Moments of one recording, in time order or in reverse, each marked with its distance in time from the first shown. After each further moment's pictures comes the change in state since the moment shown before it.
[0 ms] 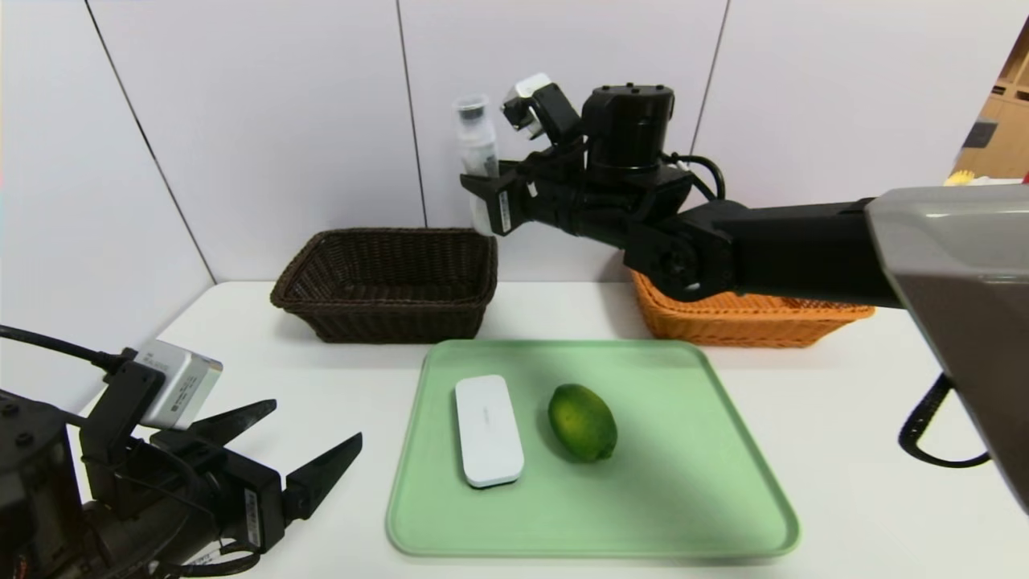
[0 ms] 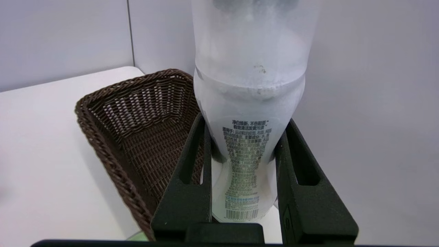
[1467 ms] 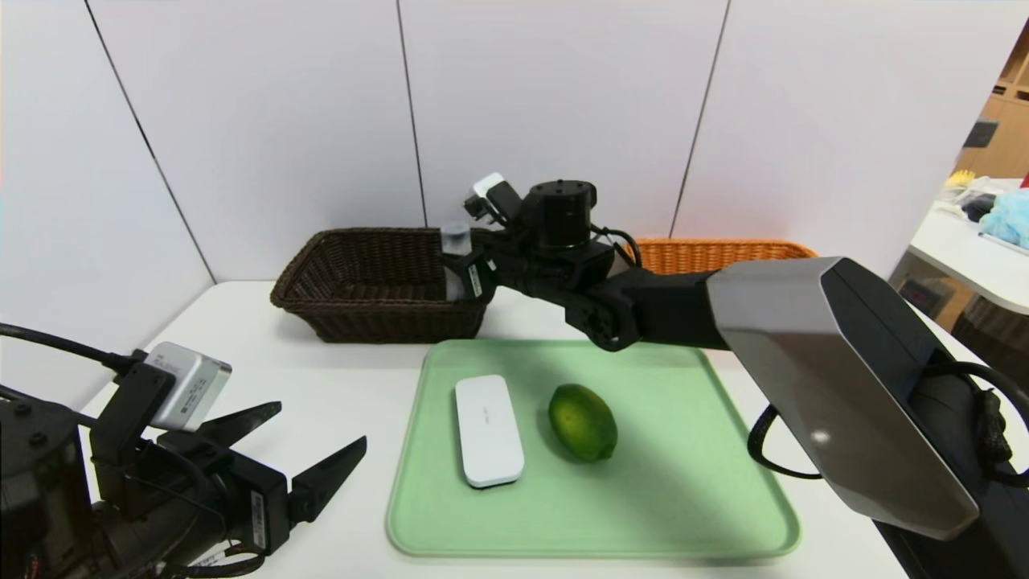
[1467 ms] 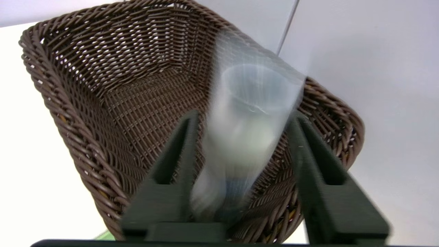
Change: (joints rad) left arm -0.009 0.013 0.000 0.000 0.000 0.003; right arm 0.021 0.212 -0.076 -0.029 -0.020 0.003
